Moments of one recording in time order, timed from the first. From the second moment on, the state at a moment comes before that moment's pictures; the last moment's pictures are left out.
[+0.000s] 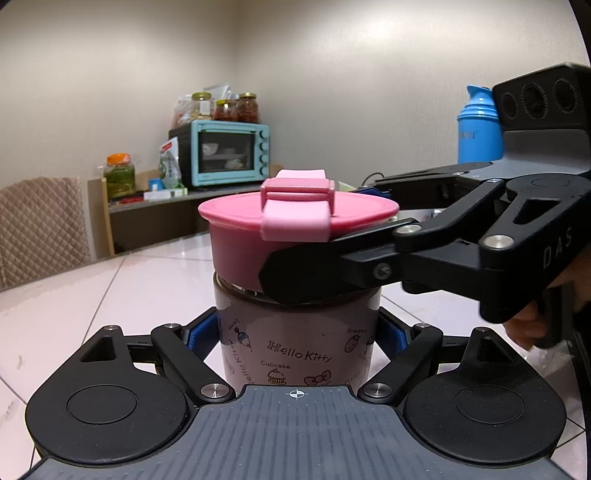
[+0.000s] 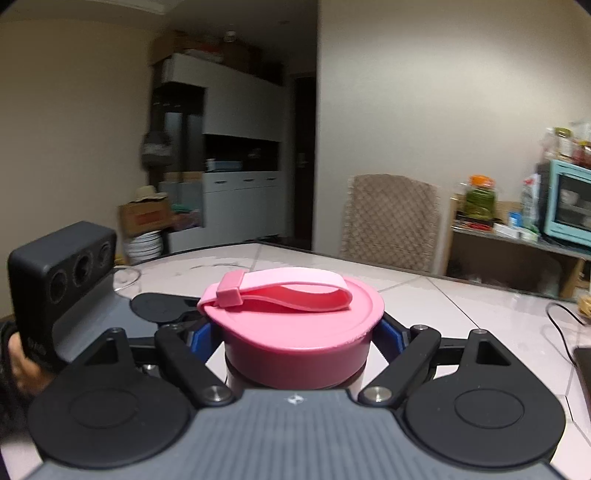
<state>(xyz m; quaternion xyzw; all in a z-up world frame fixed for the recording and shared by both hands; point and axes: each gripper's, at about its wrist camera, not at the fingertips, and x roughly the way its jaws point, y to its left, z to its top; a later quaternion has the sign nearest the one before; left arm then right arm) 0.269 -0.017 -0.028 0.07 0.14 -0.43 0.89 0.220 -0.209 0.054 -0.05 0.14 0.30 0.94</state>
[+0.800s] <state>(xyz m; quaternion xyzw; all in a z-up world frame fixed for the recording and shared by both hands) 0.269 -0.017 -0.029 0.07 0.14 -0.43 0.89 0.226 -0.235 0.063 -0.08 0.13 0.38 0.91</state>
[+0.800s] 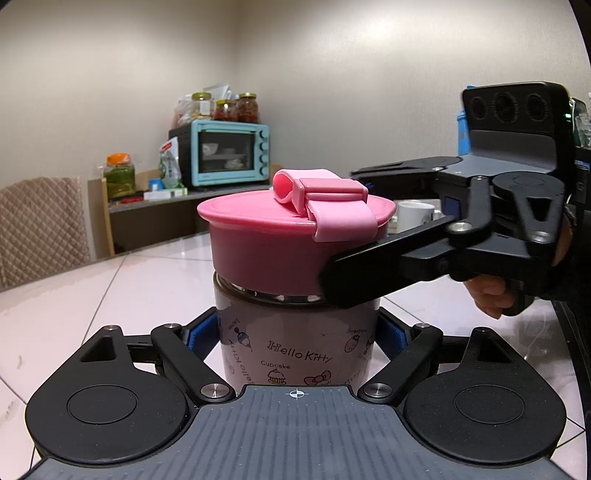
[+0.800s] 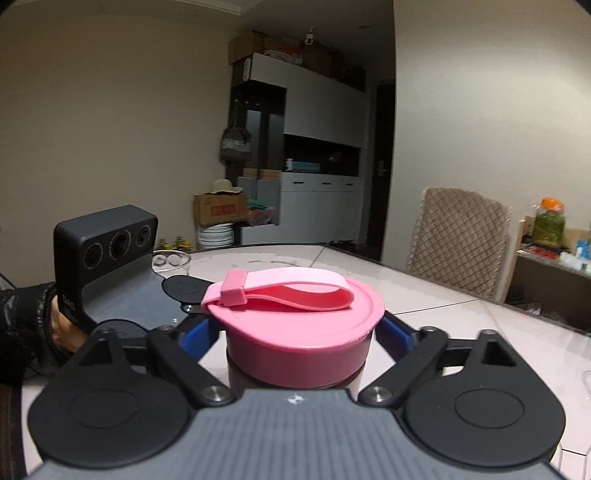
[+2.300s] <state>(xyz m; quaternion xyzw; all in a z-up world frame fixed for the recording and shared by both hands) 0.269 -0.018 -0.029 0.07 0.14 -0.43 0.89 0.203 -0.172 0.048 -0.04 0.13 0.15 0.98</state>
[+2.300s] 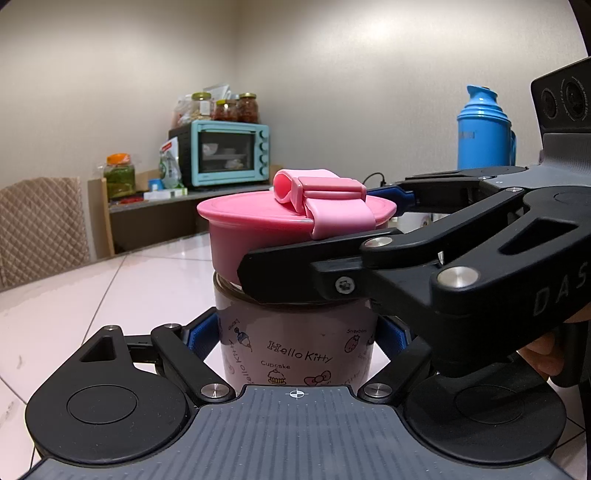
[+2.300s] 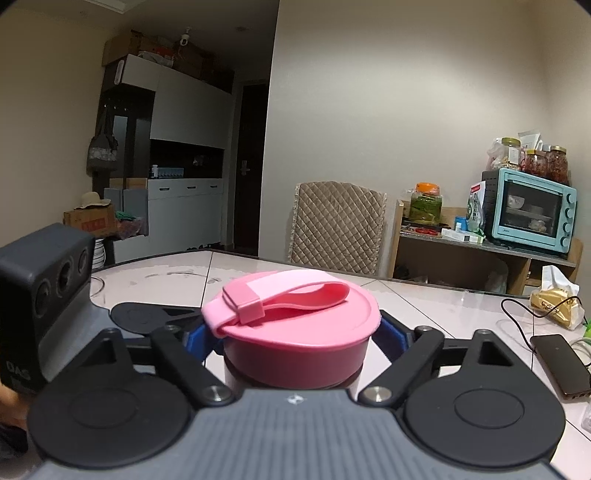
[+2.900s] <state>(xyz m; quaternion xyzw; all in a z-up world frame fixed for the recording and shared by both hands) 0.268 -0.019 -0.030 0.07 0.14 -0.44 0.89 0.210 -0.201 0.049 -0.05 0.12 0.25 0.96</state>
